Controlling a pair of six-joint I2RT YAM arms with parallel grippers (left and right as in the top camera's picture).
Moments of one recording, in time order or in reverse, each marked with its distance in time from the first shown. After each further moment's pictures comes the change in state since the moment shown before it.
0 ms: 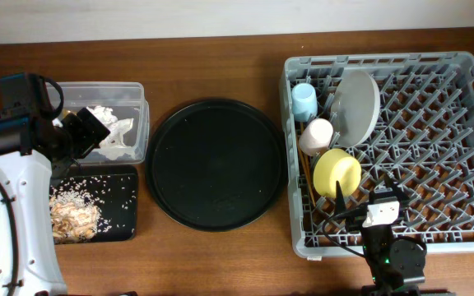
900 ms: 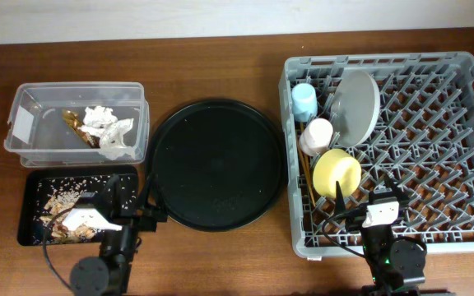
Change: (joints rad) left arm -0.341 -1.320 -1.305 1.244 0.019 0.000; right arm 0.000 -0.004 -0.001 0.002 -0.004 -0.006
